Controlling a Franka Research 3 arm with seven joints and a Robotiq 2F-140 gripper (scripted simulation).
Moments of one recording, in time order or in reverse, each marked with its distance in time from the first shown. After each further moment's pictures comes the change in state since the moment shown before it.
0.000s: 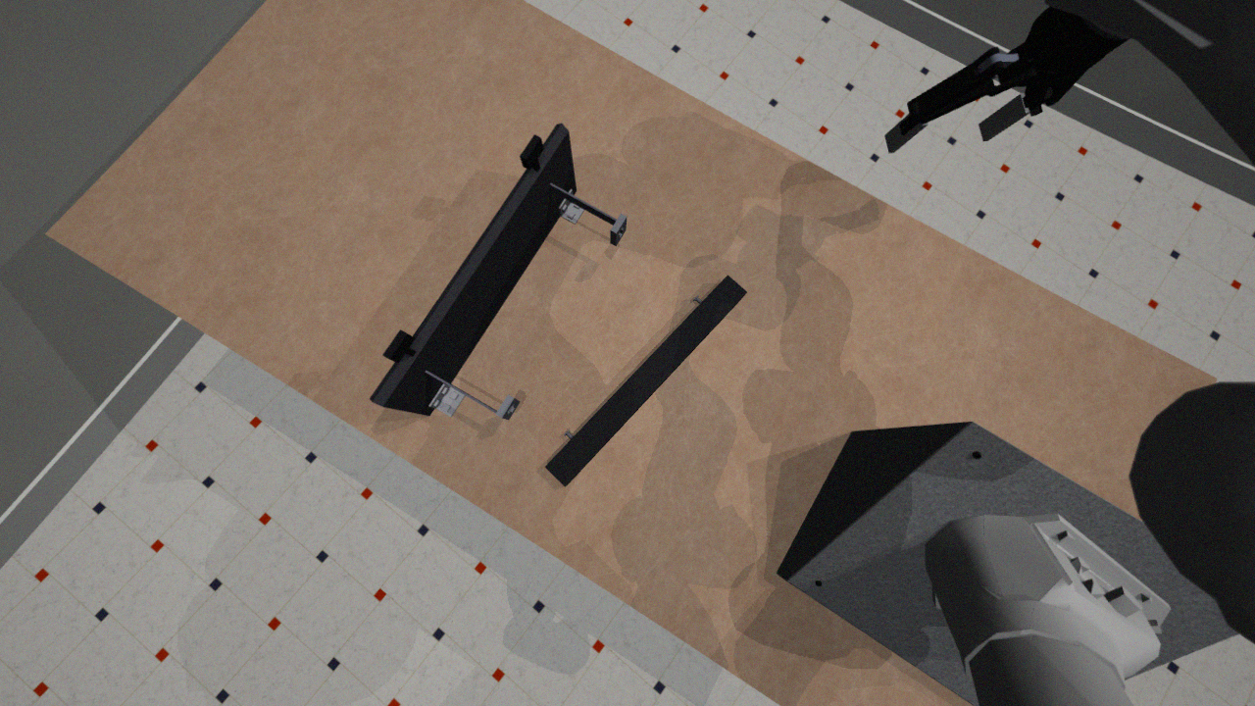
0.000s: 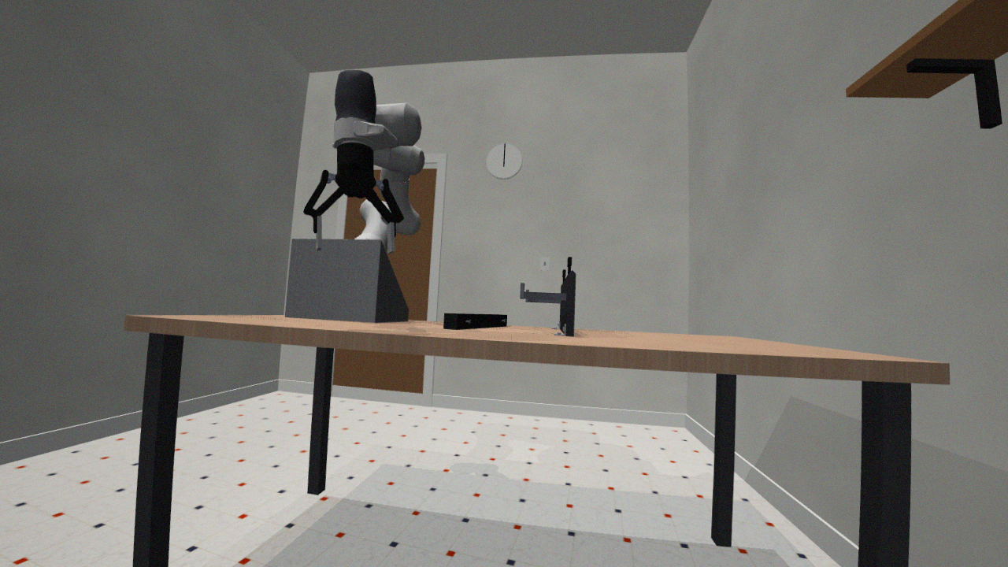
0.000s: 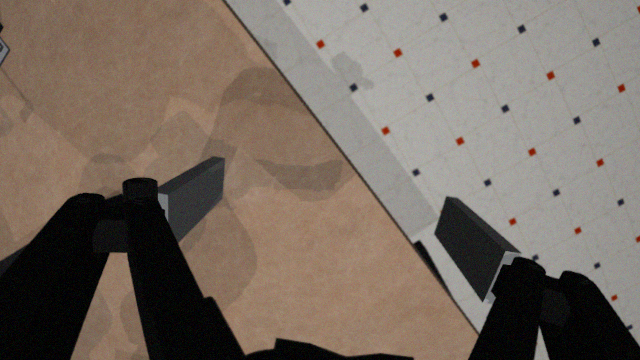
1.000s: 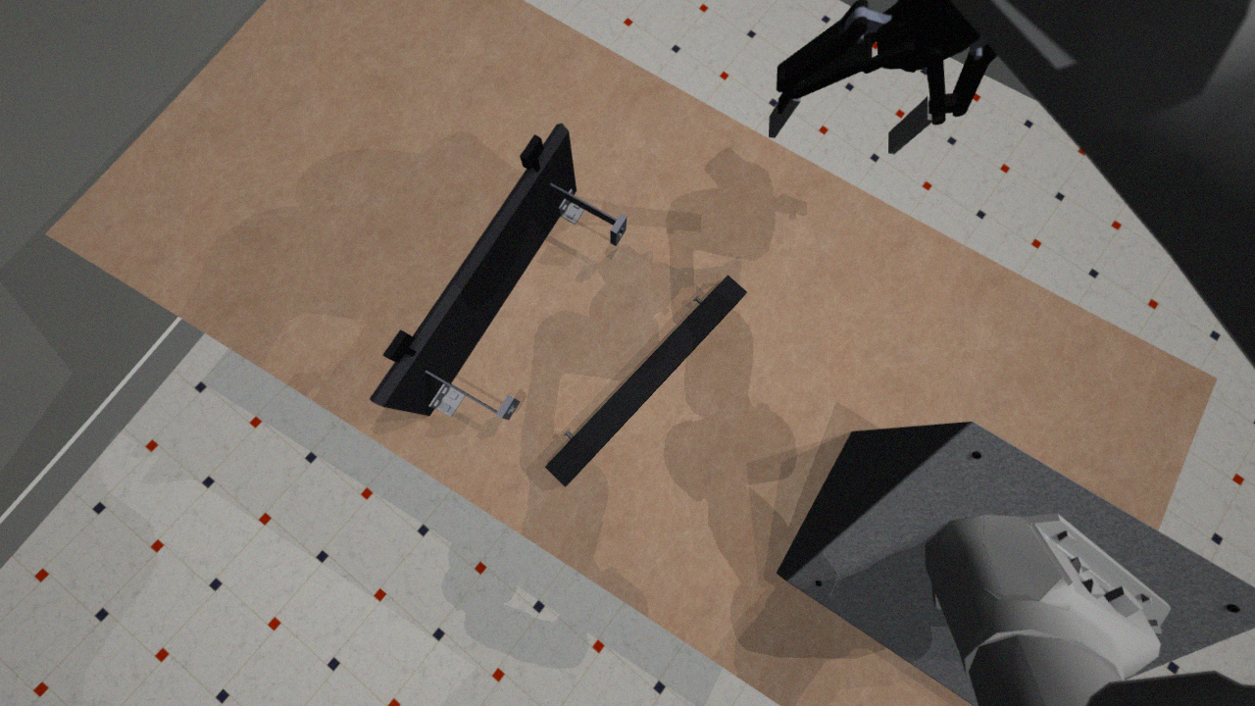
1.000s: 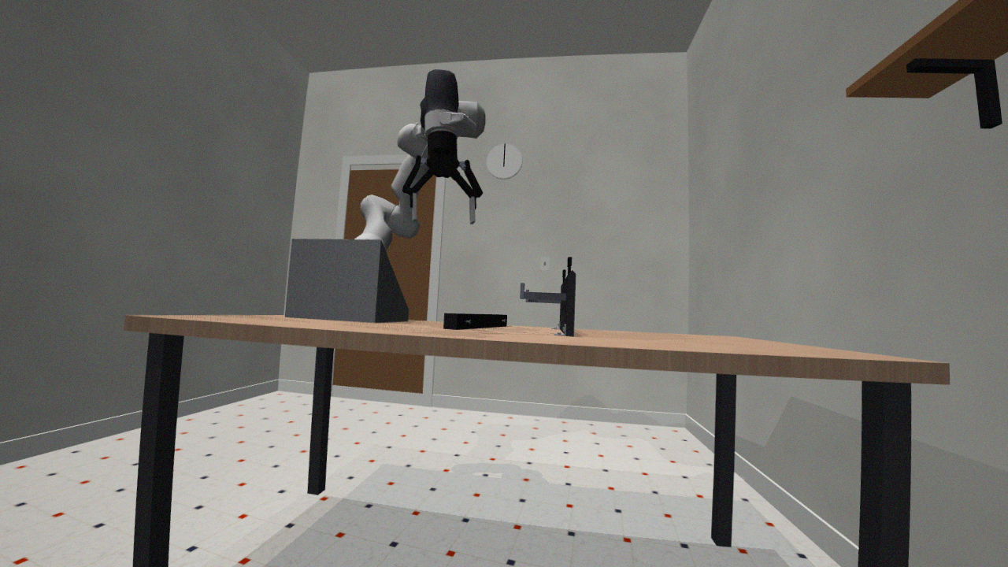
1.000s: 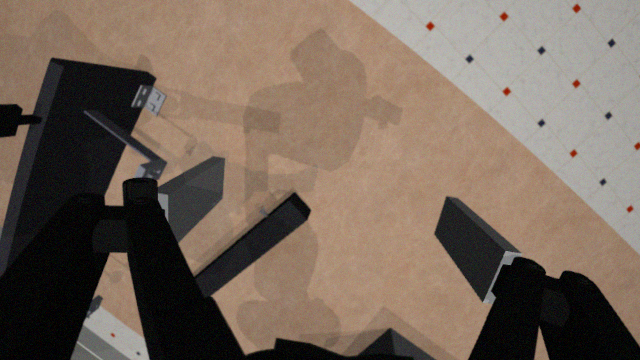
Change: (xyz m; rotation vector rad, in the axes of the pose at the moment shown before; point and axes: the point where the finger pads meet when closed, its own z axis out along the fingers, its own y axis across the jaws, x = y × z) arm -0.026 -0.219 -0.090 -0.013 -0.011 0.262
